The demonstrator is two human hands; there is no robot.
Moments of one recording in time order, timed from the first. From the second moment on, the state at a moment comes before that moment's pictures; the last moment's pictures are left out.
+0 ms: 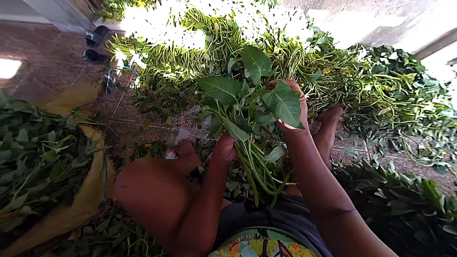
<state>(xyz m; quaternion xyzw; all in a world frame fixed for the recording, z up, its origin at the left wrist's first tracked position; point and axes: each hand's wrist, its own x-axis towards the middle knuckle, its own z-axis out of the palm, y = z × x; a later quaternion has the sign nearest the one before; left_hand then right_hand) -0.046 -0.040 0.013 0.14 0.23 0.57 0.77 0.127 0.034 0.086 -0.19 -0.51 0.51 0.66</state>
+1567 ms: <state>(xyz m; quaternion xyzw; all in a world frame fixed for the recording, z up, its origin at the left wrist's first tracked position) -0.032 -0.045 0.025 0.15 0.30 0.53 0.78 0.109 -0.009 0.075 -0.47 -0.55 0.20 0.66</state>
